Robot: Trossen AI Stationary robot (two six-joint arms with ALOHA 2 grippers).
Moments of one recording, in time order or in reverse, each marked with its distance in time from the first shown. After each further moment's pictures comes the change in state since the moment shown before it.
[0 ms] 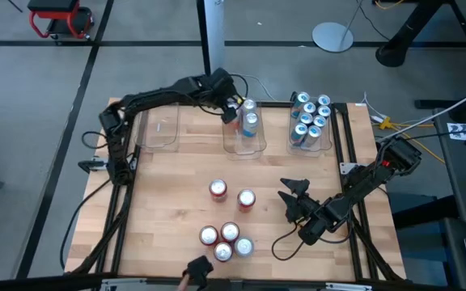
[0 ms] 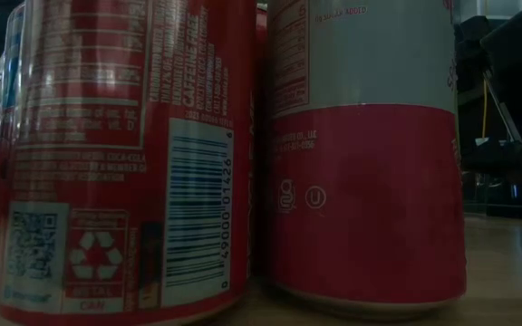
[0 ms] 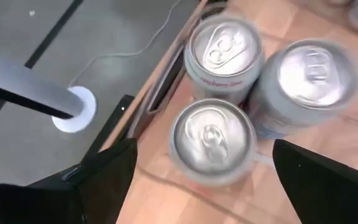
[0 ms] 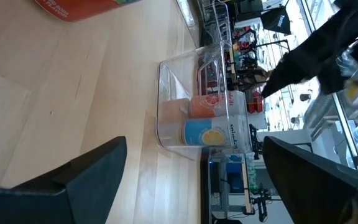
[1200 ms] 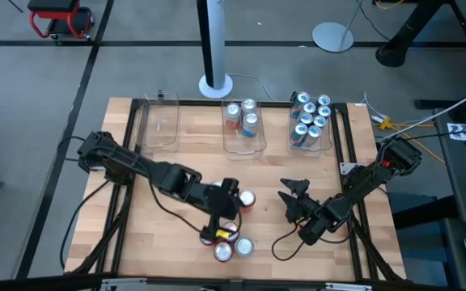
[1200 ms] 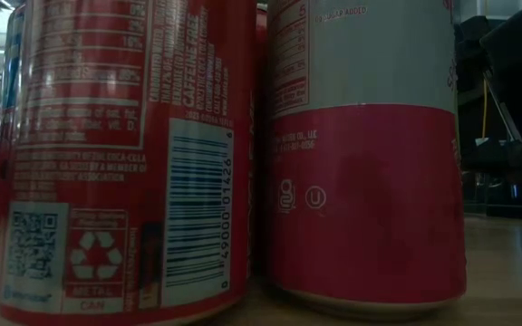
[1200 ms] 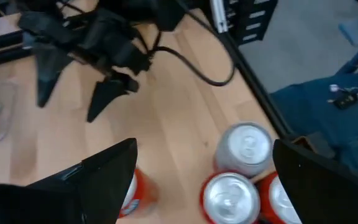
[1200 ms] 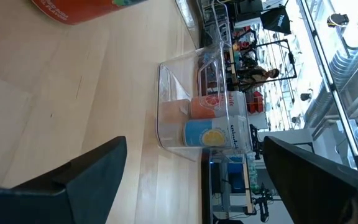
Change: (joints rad) left arm -0.919 -0.160 0.000 0.048 0.036 -0.058; right arm 0.000 0.000 0.000 0.009 0.000 0.000
